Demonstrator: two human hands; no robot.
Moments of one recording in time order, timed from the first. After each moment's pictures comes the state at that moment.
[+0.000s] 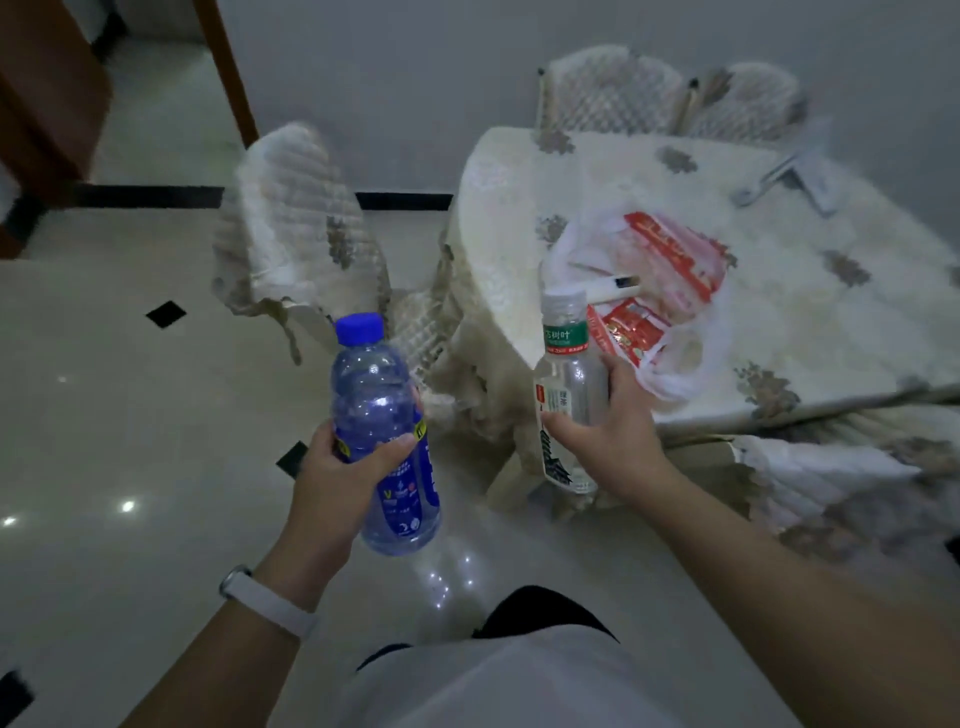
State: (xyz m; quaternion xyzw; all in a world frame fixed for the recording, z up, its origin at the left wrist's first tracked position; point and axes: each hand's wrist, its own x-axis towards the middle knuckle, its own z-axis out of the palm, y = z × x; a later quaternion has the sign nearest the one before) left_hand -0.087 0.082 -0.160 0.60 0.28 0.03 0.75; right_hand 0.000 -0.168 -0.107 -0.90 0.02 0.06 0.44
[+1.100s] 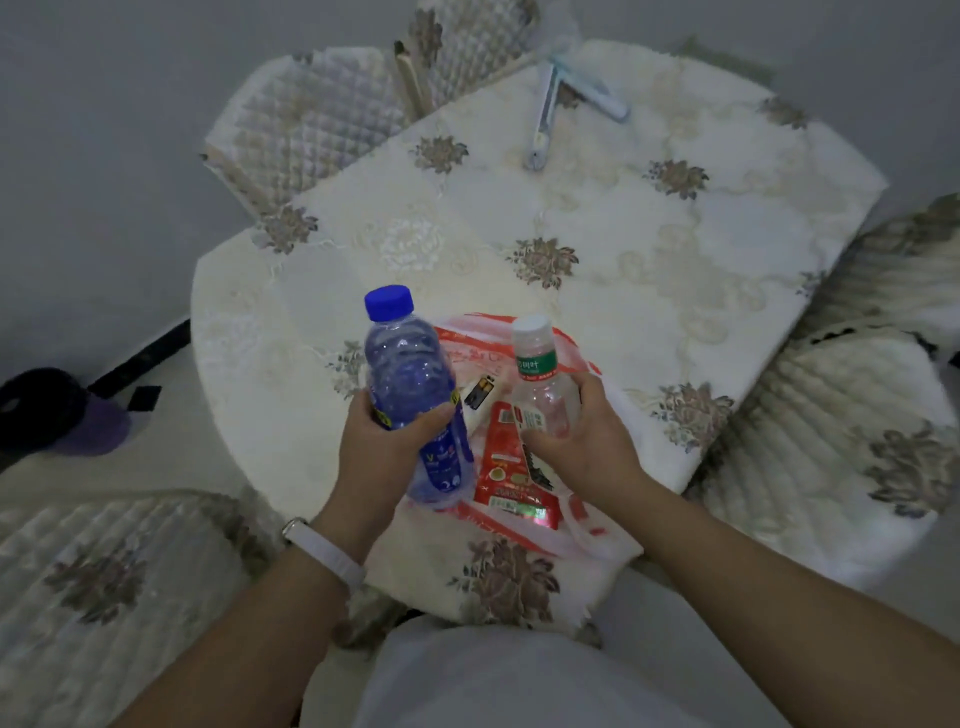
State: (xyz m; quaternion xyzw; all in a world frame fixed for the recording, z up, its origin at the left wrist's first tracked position) left_hand 0.363 -0.109 -0.158 0.73 0.04 -0.17 0.66; right_hand 0.272 -0.315 -0.157 -0.82 0.28 0.00 0.49
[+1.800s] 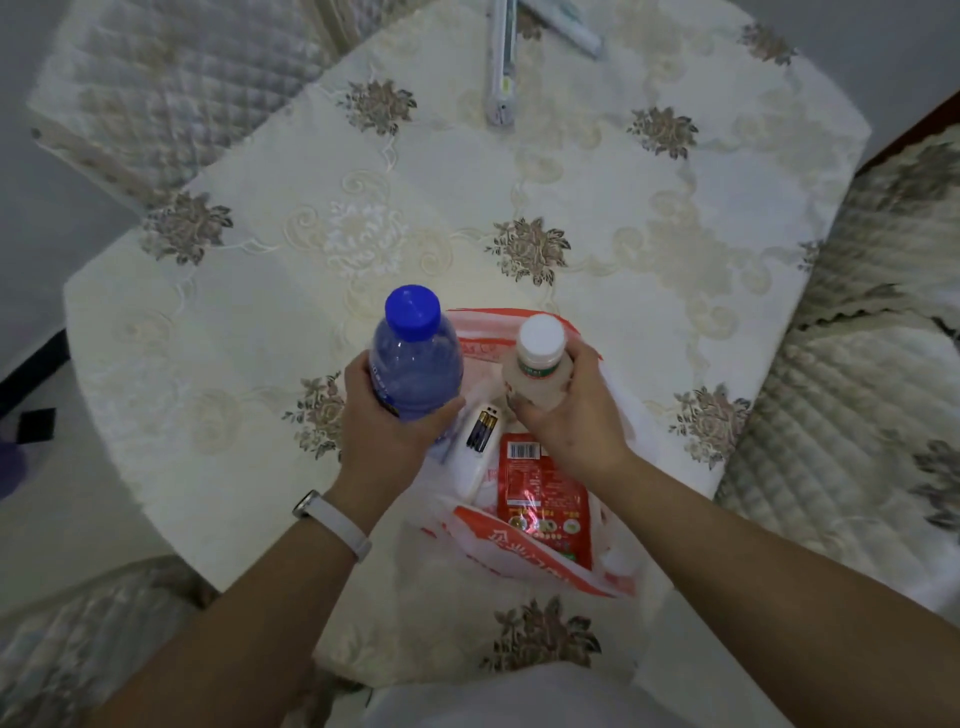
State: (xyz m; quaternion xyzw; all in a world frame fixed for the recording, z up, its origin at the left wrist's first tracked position) left_hand 0.485 -0.146 -0.214 0.77 -0.08 -0.15 0.61; right_hand 0.382 -0.325 -0.207 -0.80 0.34 -0.07 0.49
